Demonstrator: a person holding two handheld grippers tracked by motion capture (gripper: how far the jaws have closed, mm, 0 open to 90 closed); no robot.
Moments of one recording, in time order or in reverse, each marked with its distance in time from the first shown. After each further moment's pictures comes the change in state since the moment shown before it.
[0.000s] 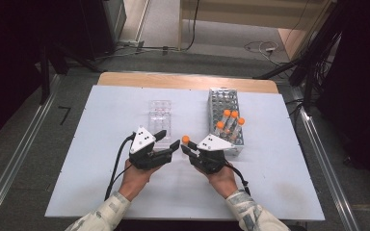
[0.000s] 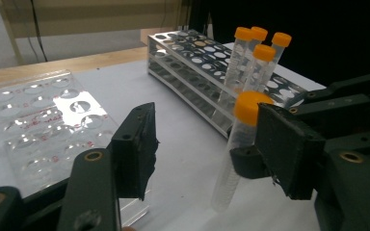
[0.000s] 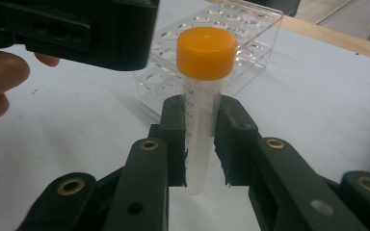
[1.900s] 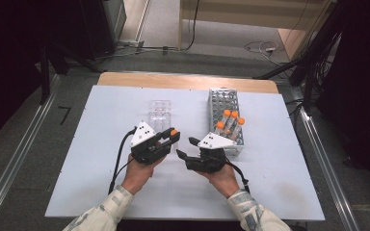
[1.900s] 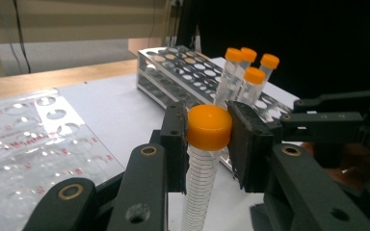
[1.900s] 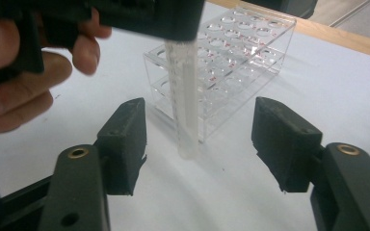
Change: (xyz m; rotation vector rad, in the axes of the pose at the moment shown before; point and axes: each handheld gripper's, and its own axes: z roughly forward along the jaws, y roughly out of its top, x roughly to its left) left arm 0.008 0.012 0.006 -0.048 -0.053 -0.032; right arm -0.002 0.007 -0.005 -0.001 0.064 0.013
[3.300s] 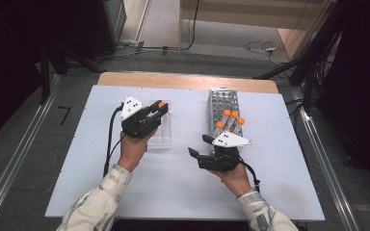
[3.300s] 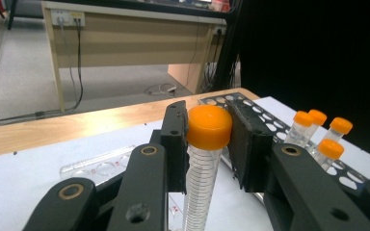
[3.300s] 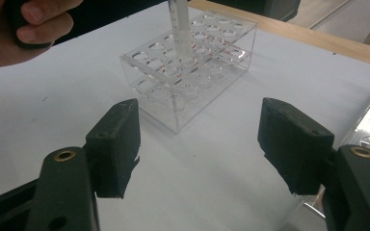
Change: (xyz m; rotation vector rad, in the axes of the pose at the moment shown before) left arm 0.037 0.044 0.009 -0.082 0.154 -0.017; right arm -0.019 -0.002 -0.027 -0.012 -0.038 0.030
